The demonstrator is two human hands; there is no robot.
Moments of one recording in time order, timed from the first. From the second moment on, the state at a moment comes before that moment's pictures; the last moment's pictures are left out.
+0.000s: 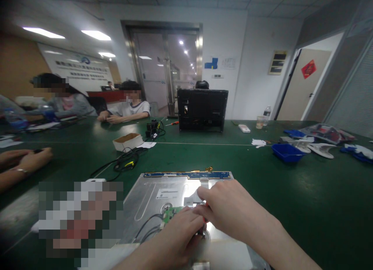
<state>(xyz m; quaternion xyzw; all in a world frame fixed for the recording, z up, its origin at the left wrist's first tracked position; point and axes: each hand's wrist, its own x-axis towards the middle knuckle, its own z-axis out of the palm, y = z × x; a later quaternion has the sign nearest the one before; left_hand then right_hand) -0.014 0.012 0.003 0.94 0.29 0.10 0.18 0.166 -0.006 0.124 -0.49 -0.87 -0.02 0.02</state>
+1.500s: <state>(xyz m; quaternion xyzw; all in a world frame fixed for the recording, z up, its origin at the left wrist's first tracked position) -0.012 0.013 -0.004 0.94 0.30 0.09 0.15 0.172 -0.009 0.124 -0.45 -0.89 0.05 0.06</state>
